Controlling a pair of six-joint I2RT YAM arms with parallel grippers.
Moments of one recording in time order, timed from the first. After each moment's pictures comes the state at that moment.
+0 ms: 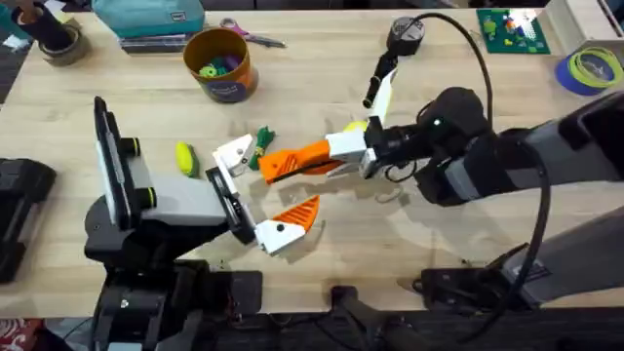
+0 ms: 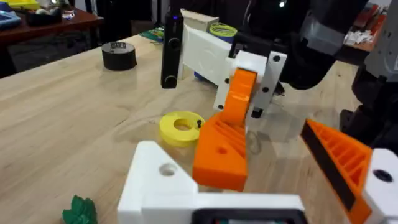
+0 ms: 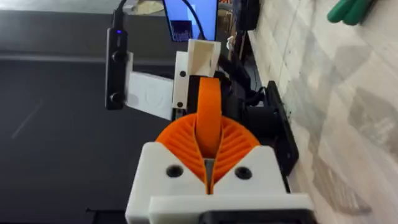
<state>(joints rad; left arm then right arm) -0.03 0.01 0.01 -0.11 1.04 -0.03 0.48 1.76 0.41 1.45 -1.23 1.60</state>
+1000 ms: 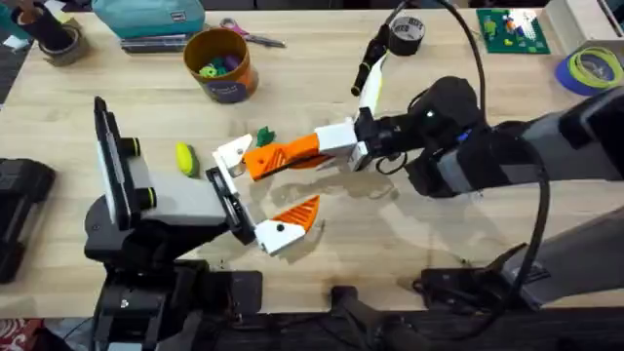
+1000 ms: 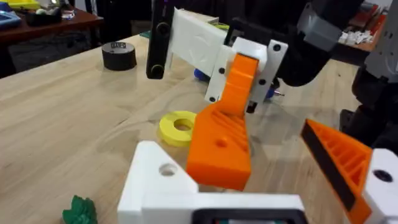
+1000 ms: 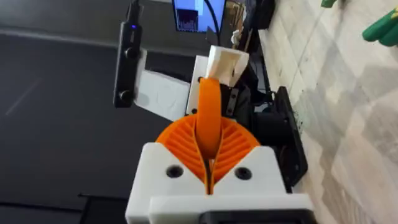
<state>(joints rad) -0.03 0.01 0.01 -0.11 1.04 -0.03 0.53 1.76 0.49 1.45 -1.23 1.60</state>
